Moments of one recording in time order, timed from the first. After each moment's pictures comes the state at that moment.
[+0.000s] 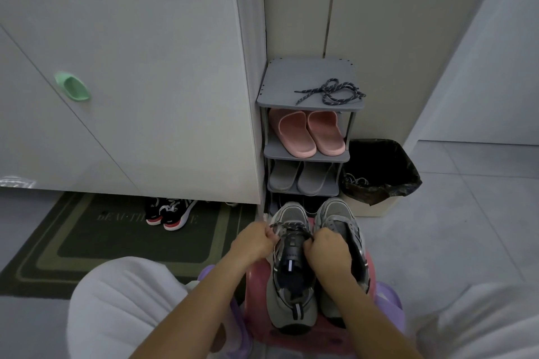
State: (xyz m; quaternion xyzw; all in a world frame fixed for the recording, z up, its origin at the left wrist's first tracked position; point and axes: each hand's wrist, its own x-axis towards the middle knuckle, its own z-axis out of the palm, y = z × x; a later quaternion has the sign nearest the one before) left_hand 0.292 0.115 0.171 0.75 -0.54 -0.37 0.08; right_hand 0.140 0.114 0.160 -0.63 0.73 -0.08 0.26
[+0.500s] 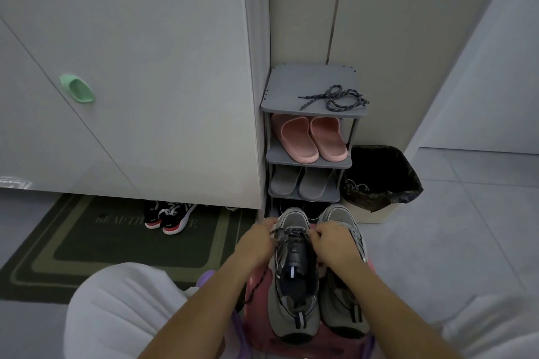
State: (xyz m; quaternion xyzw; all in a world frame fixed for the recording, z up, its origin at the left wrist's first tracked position) left_hand 0.297 0.106 0.157 0.72 -0.60 -0.34 0.10; right_hand 0.132 0.092 0.183 -0.70 0.66 -0.09 0.27
